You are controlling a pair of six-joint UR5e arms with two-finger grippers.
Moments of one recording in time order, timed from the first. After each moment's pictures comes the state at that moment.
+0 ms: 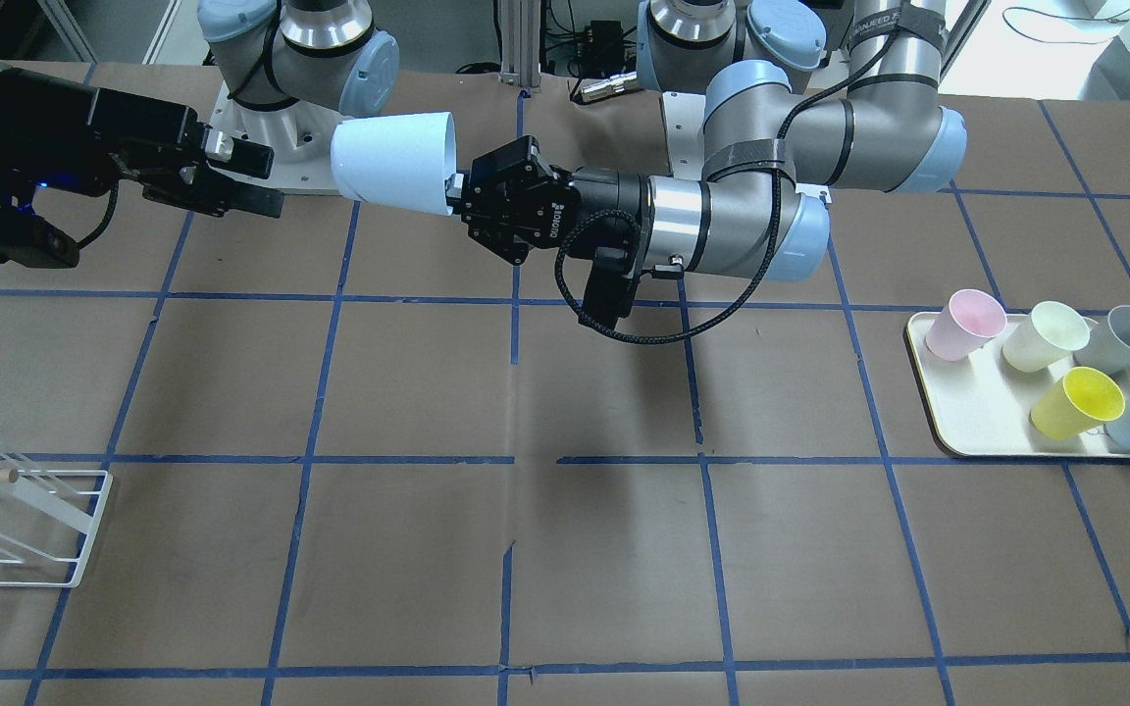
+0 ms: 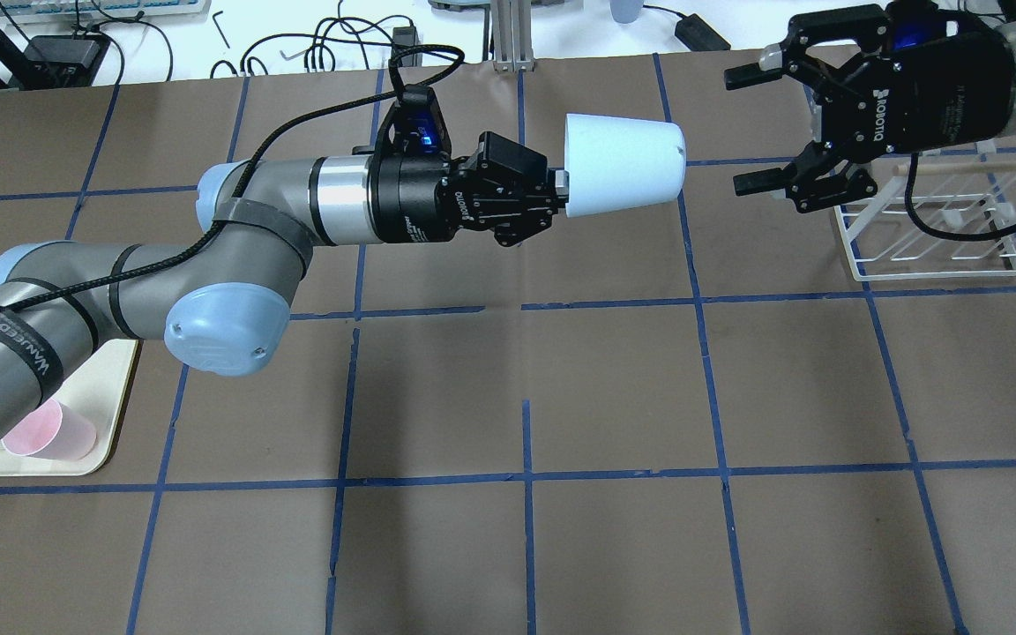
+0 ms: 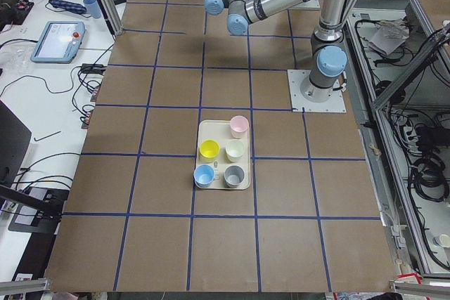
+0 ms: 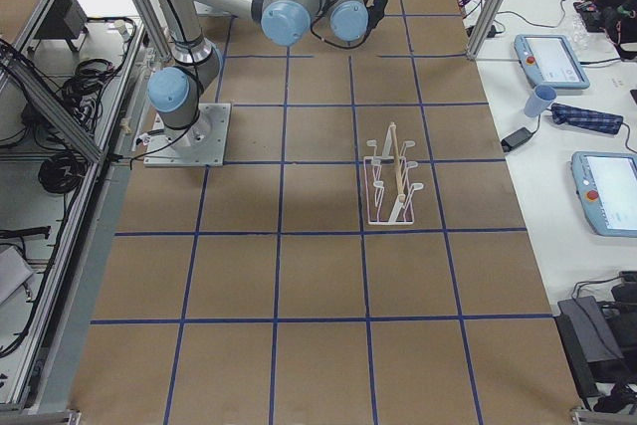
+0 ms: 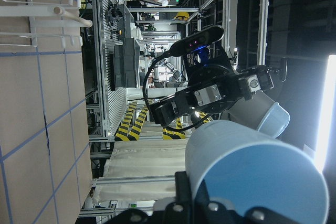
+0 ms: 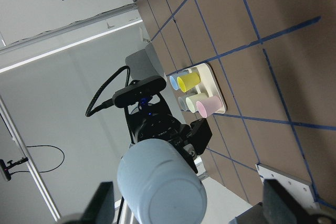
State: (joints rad) left arm -1.65 -1.74 -1.97 -1.19 -0.08 0.21; right arm 1.19 -1.54 1.62 -0.77 -0.44 -0.53
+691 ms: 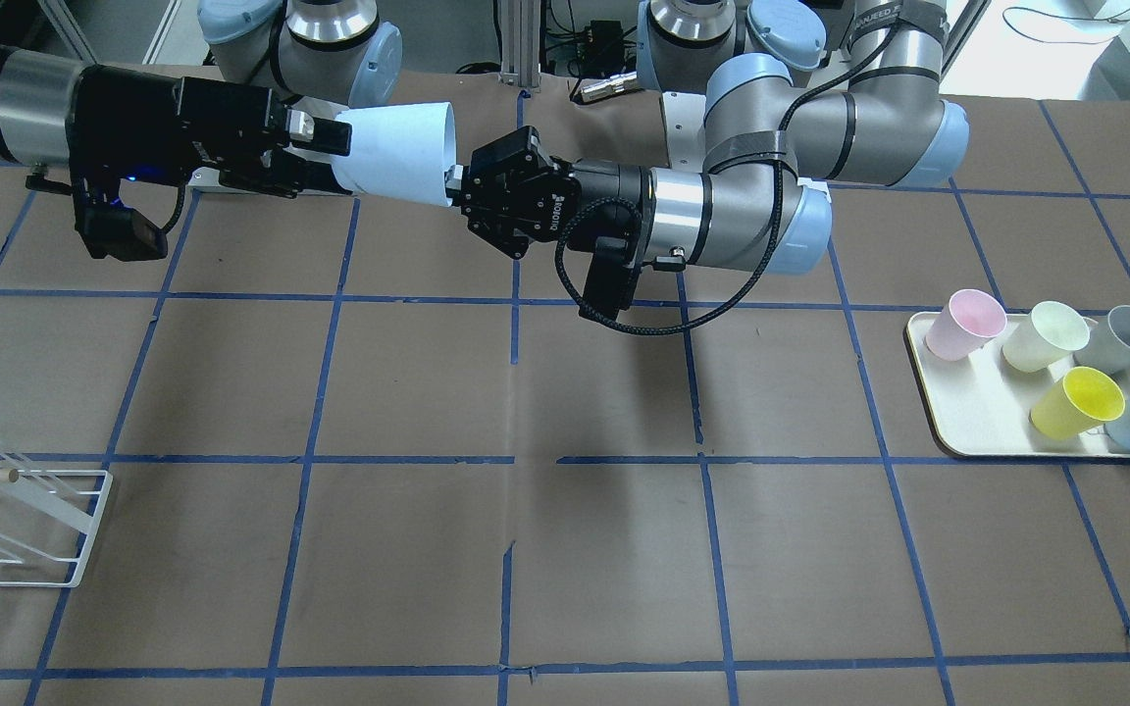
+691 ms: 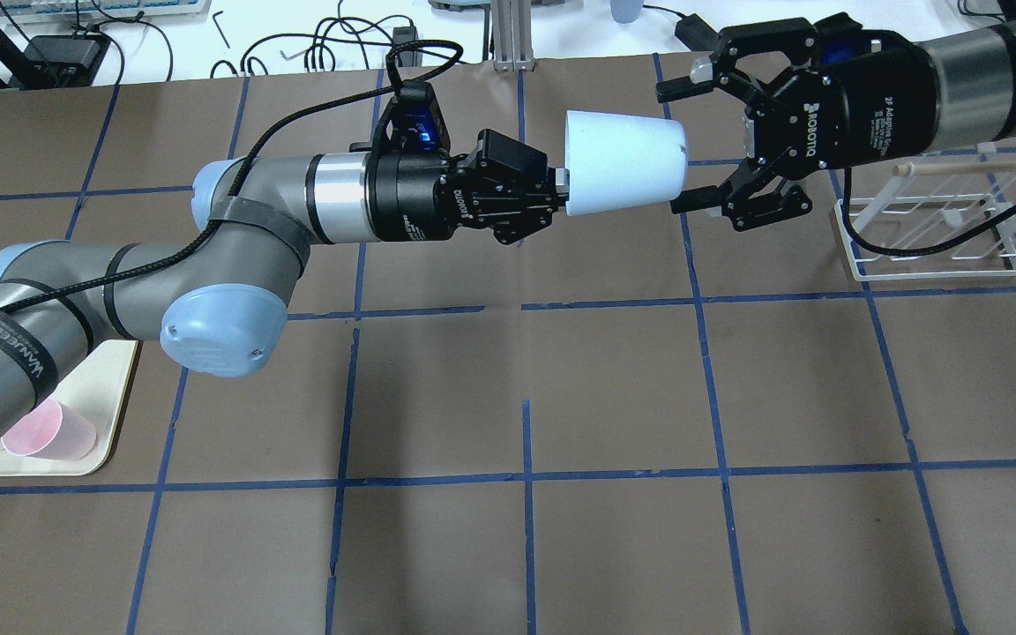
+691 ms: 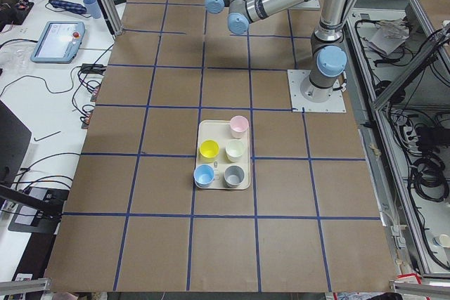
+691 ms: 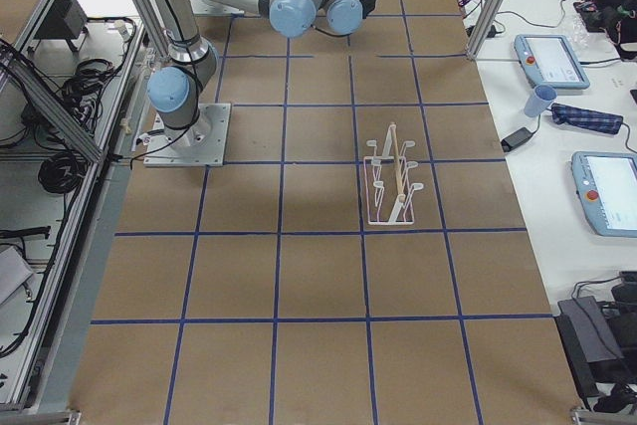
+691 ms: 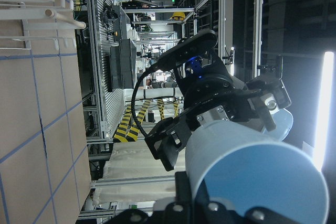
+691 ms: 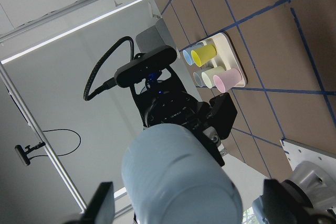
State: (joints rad) left arm -1.65 -1.73 -1.97 -1.19 -0.07 0.21; right arm 1.29 -1.54 1.63 -0.73 -0.38 -0.53
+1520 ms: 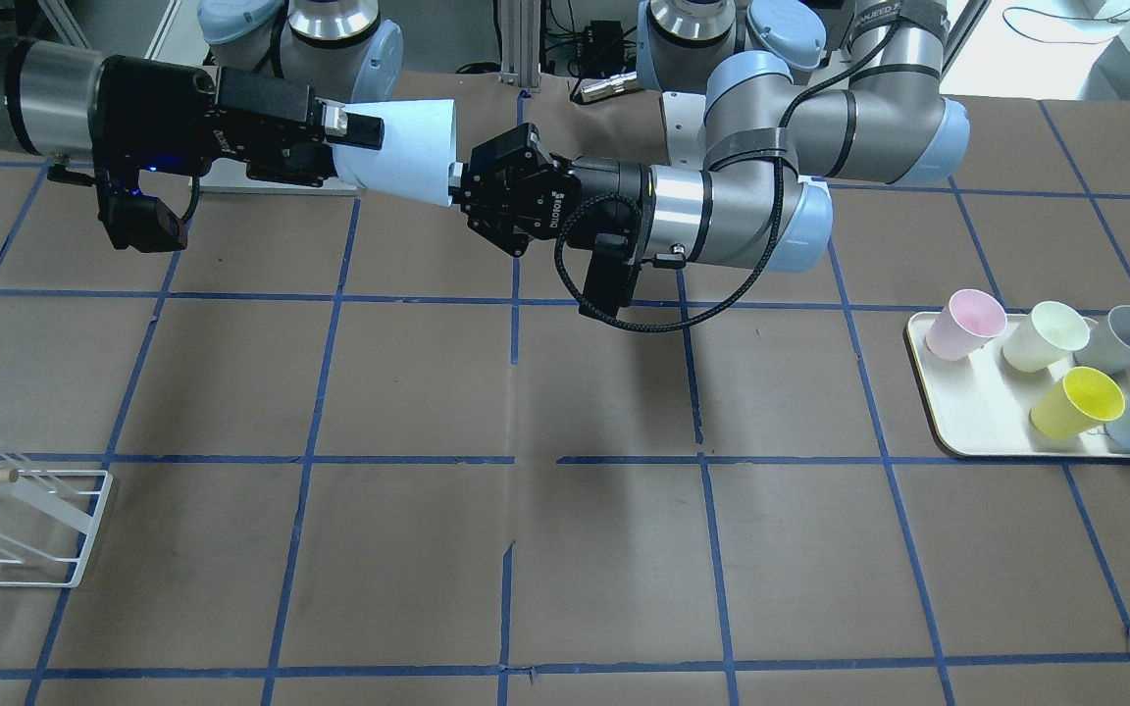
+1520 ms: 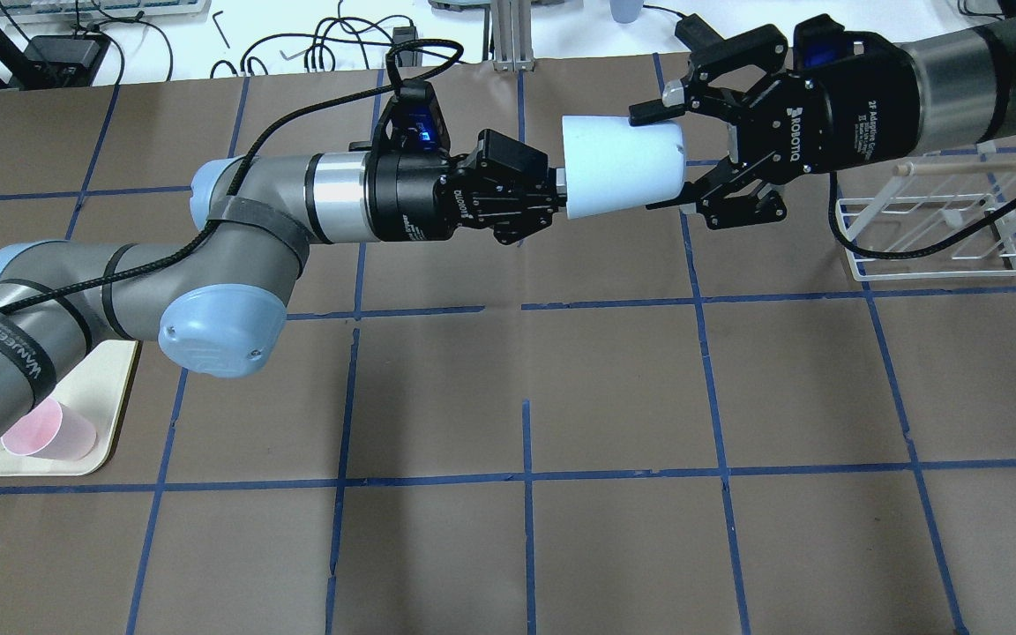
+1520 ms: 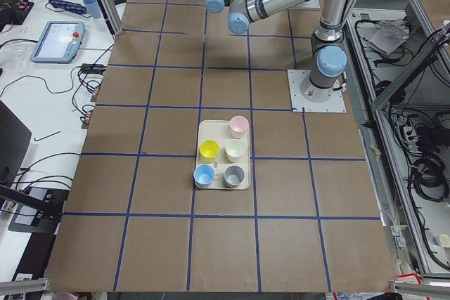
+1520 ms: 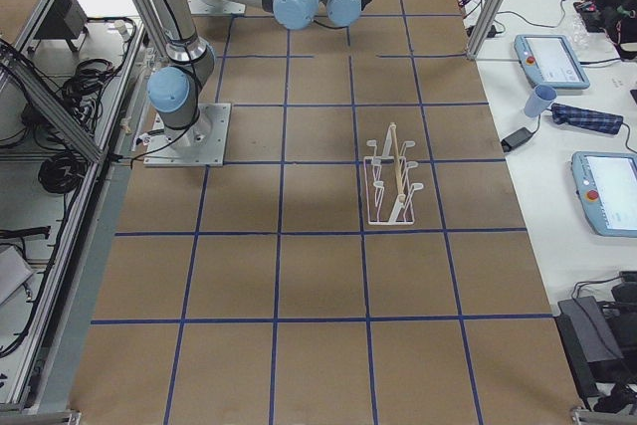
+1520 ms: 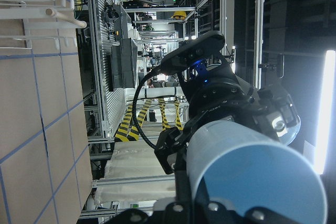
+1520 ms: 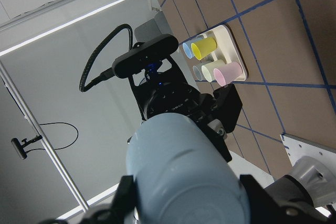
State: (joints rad) left arm -1.65 -1.73 -1.97 -1.19 -0.07 0.20; right arm 1.31 -1.55 1.63 -0.72 -0.38 -0.53
